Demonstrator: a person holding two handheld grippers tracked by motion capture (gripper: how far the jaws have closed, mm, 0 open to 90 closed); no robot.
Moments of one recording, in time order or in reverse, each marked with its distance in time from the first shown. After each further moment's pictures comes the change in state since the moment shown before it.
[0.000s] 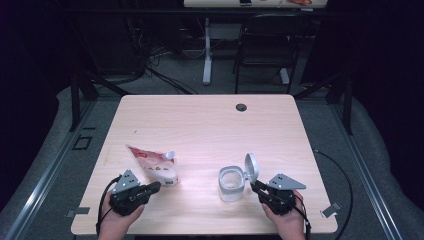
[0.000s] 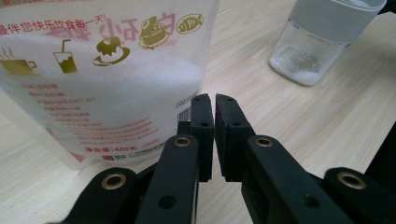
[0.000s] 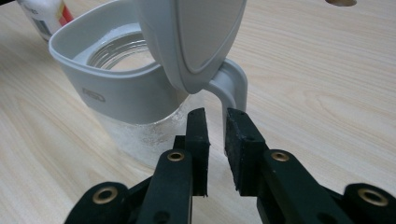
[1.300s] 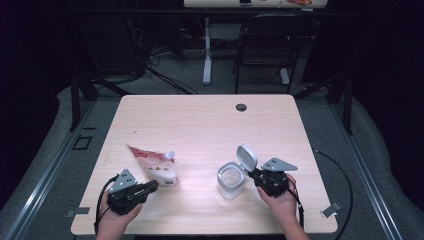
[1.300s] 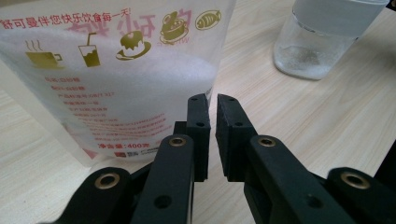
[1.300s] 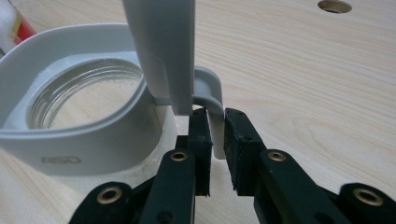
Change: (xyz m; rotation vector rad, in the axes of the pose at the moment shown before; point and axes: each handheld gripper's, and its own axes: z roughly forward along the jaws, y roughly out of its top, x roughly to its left) left arm 0.008 -0.003 -0.002 -0.005 0.012 -0.008; right arm -0.020 0.025 0.036 0.009 -0.009 0.024
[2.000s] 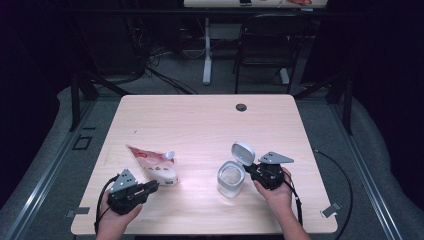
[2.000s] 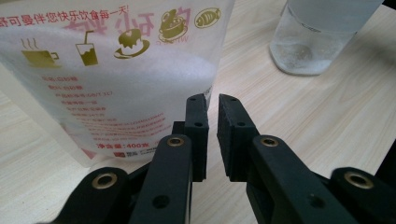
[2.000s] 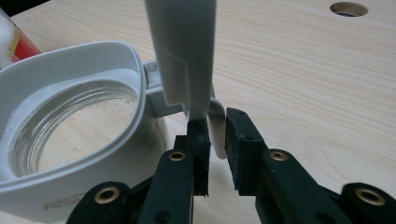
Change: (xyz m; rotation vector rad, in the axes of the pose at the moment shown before) left arm 0.000 0.000 0.001 0.001 -0.004 0.008; right arm -0.008 0.009 0.018 -0.008 0.044 0.026
